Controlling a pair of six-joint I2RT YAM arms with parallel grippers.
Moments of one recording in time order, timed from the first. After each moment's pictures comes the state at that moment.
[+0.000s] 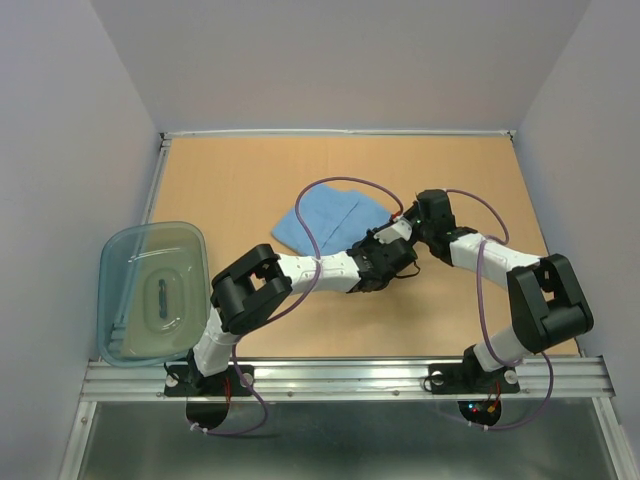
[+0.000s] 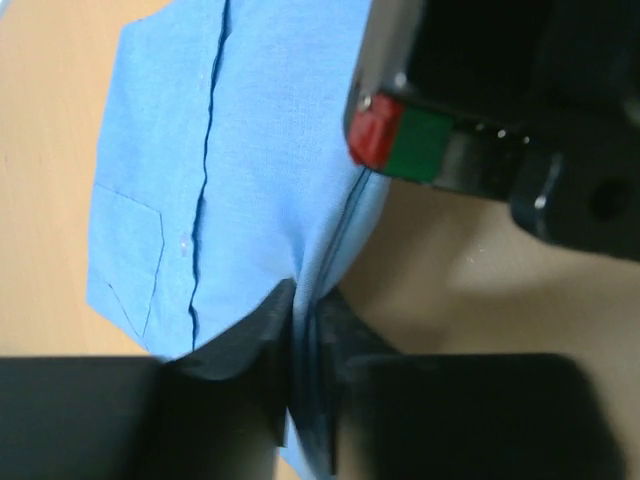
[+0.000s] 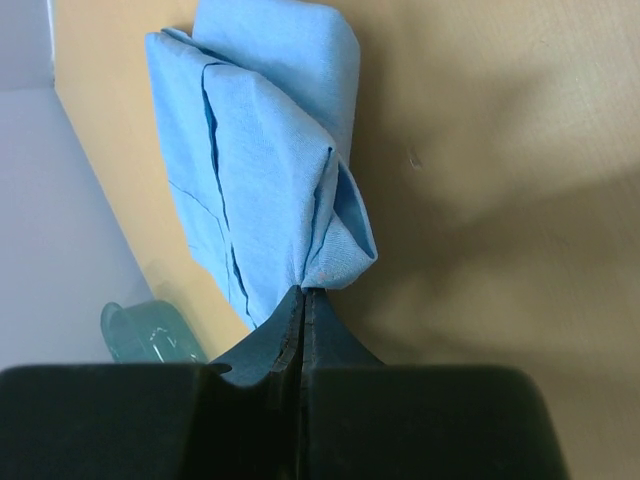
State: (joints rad) left arm -1.14 2.02 1.38 -0.26 -0.87 -0.15; right arm 0.34 1.51 0.79 0.05 -0.17 1.17
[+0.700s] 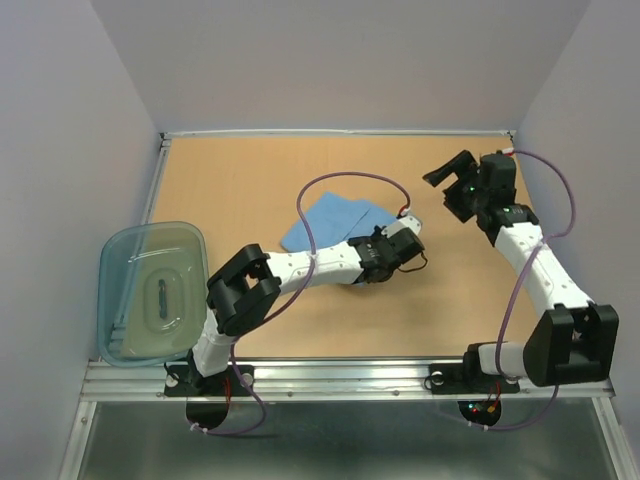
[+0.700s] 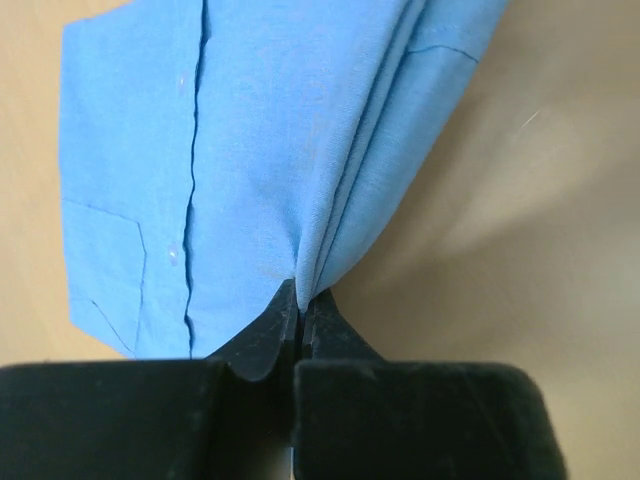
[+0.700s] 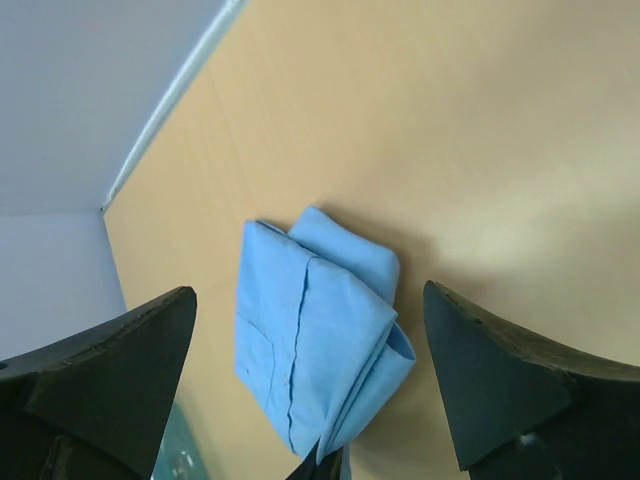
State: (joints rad) left arm -1.15 1.99 1.48 -0.47 -0.68 -0.21; right arm 0.09 1.34 1.00 -0.22 -0.14 0.93
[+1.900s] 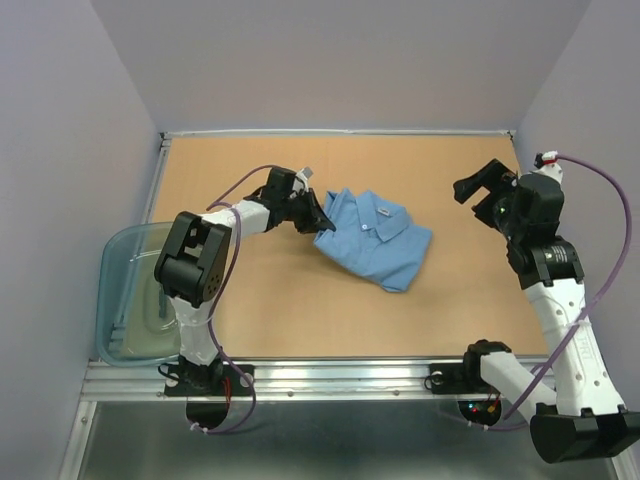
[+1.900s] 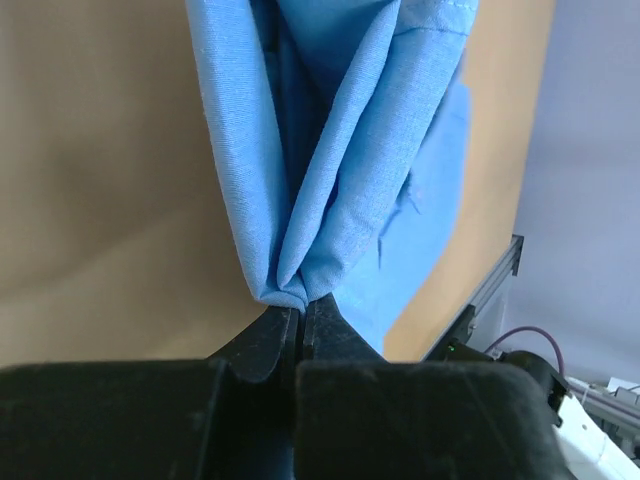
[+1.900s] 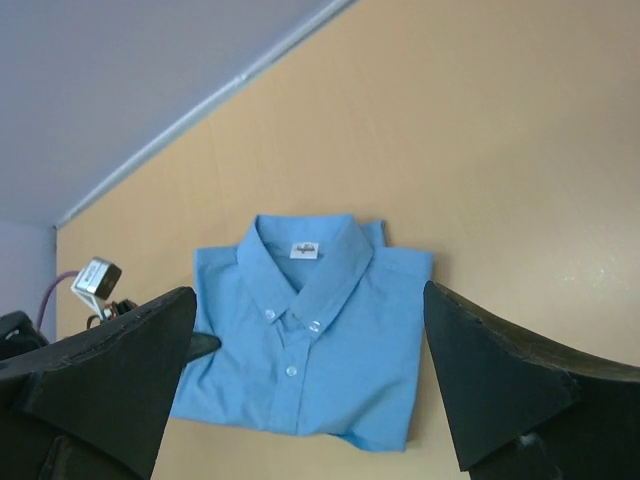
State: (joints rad) left arm -0.45 1.87 1.20 -0.07 0.57 -0.74; right arm 0.07 0.89 1.09 -0.52 0.13 0.66
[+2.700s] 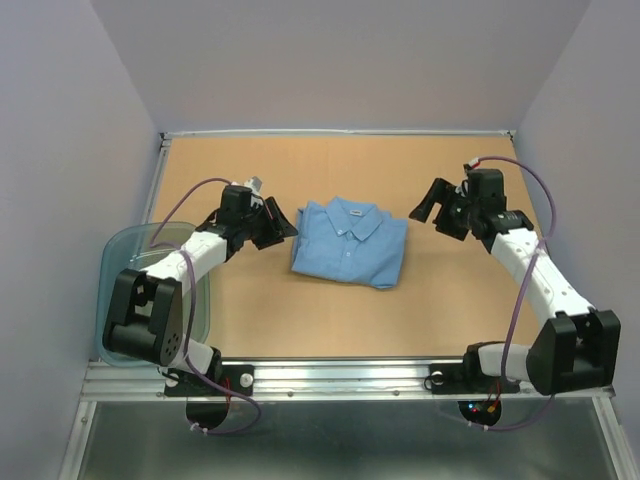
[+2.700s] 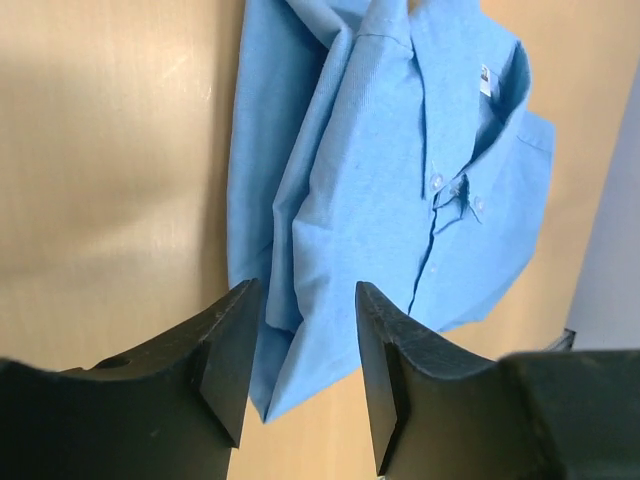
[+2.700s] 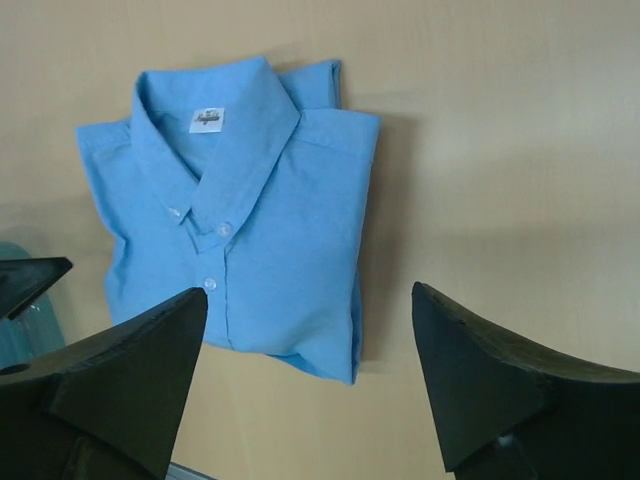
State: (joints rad) left arm -0.28 1.49 0.82 -0.09 0.36 -0.71; right arm 0.11 1.20 1.00 -0.50 -0.23 0.55
